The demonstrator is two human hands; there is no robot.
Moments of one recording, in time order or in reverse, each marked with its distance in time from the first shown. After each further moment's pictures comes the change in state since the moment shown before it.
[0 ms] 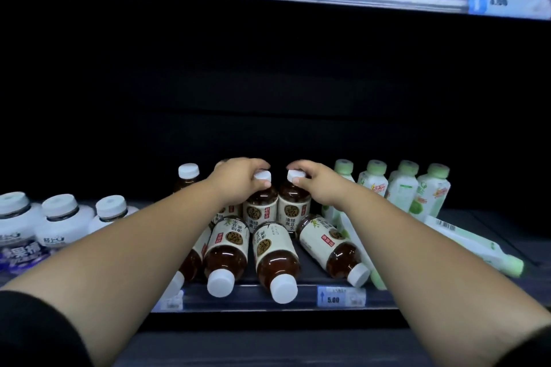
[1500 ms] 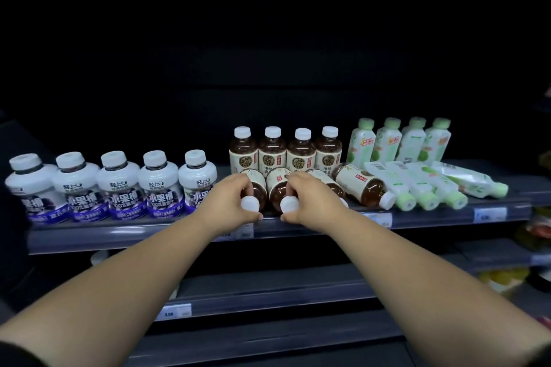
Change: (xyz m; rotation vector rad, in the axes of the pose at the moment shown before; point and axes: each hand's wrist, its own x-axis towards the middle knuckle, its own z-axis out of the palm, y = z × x) left_hand -0.186 -0.106 0.007 -0.221 0.068 0.096; right_hand -0.134 -0.086 0.159 -0.457 0.105 -0.136
